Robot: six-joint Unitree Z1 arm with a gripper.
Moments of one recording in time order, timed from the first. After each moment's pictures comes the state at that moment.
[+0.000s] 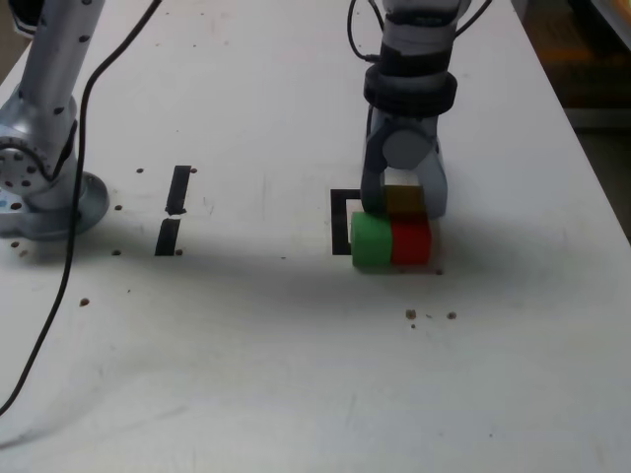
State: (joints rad) arm -0.02 2.07 -1.50 1.03 -0.13 0.14
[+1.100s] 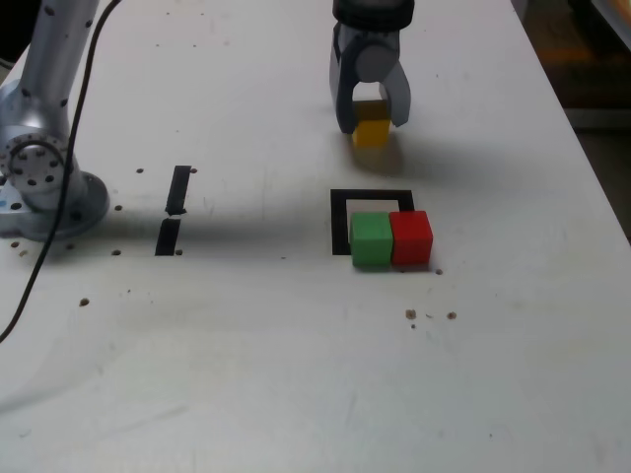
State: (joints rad) arm 0.31 2.06 -1.57 1.13 -0.07 0.30
